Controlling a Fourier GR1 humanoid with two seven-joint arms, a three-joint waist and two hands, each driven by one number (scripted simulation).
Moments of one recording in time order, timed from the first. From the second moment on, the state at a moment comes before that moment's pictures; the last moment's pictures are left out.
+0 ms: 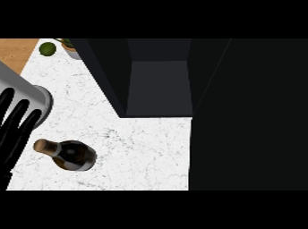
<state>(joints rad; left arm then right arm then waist) -0.05 0.06 -0.12 -2.48 0.07 0.25 0.82 0.24 -0.18 0.19 -2.42 -0.30 0.13 0.35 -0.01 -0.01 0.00</state>
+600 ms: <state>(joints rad) -0.13 0.11 -0.06 -2.49 0.04 0.31 0.91 0.23 -0.19 0.20 -2.43 -0.28 0.10 0.36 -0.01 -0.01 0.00</state>
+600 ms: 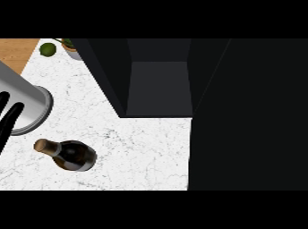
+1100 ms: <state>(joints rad) -0.09 0.14 0.03 -2.49 0.04 0.29 0.87 0.23 -0.19 0.18 -2.44 -0.28 0.09 0.35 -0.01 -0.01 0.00</state>
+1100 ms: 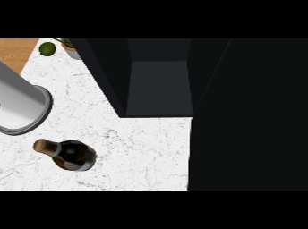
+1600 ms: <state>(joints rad) 0.05 0.12 0.12 -2.36 0.17 0.15 0.63 0.26 -0.18 0.16 -2.43 -0.28 0.13 0.32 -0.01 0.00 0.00</state>
